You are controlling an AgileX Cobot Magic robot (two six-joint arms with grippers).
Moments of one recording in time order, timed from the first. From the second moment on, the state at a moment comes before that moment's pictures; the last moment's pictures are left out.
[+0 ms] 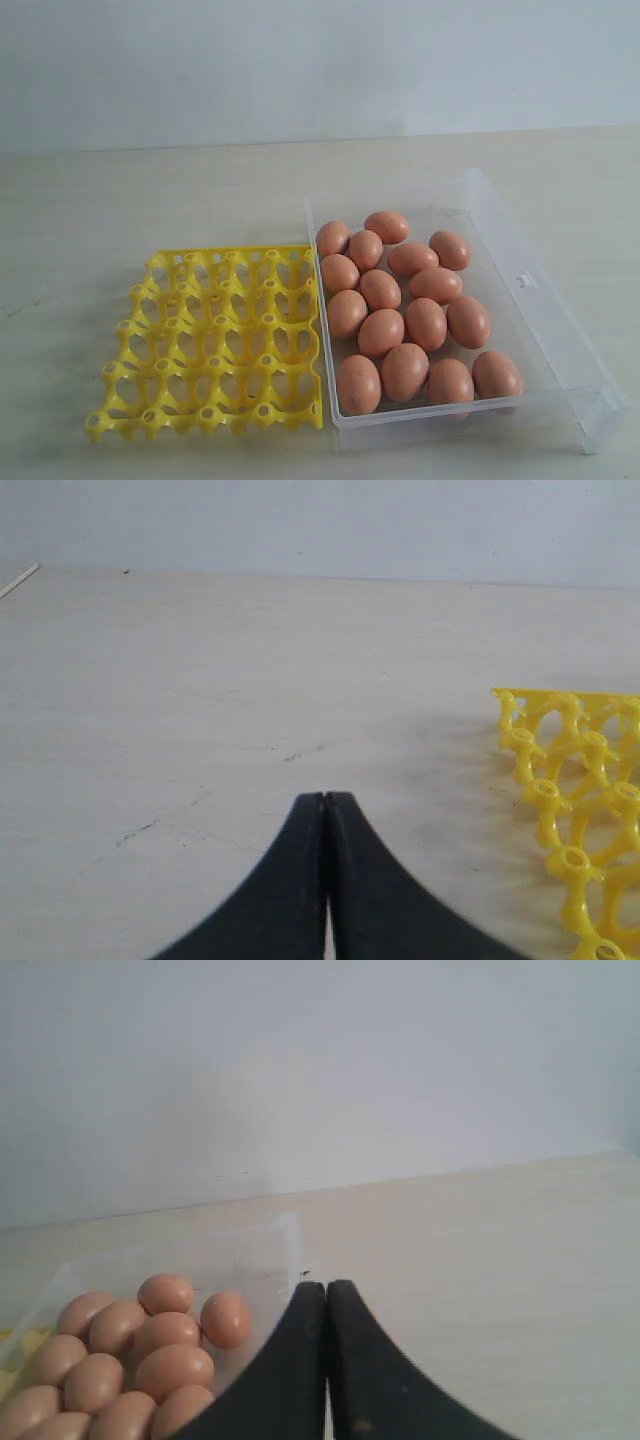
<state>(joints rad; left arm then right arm) 0.05 0.01 0.00 -0.05 0.37 -0.03 0.05 0.01 -0.01 0.11 0.17 0.01</state>
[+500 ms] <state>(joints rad) 0.05 0.01 0.00 -0.05 0.37 -0.03 0.06 0.18 -0.12 0.23 0.23 0.44</state>
